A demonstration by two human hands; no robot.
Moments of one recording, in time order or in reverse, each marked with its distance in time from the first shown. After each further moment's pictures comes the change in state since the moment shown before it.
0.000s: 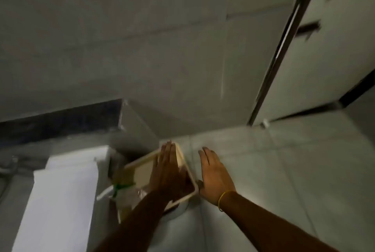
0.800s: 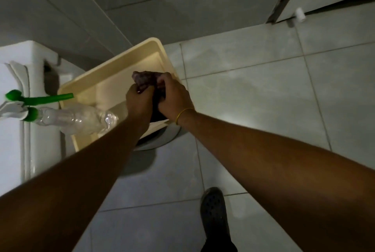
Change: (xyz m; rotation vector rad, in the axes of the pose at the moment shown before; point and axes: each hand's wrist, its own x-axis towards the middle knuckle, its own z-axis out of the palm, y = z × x) left_hand 0.090 -0.127 0.239 -1.064 0.227 -0.583; right_hand 0.117 0.033 0.244 0.468 0.059 0.038
